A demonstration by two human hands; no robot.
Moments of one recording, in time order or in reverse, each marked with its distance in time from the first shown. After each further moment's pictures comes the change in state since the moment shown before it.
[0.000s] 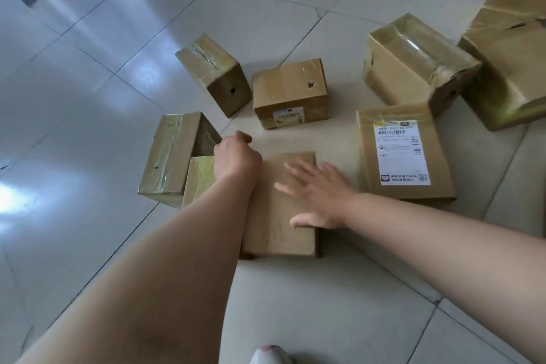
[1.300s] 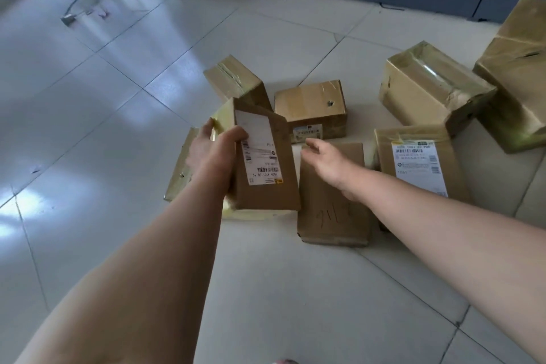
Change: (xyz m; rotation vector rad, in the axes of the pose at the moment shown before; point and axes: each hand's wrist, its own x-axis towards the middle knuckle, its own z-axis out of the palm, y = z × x) left_hand 0.009 -0.025 -0.072 -0.727 0.119 -0.266; right_hand 0.018 -0.019 -0.074 1.228 0.345 0.304
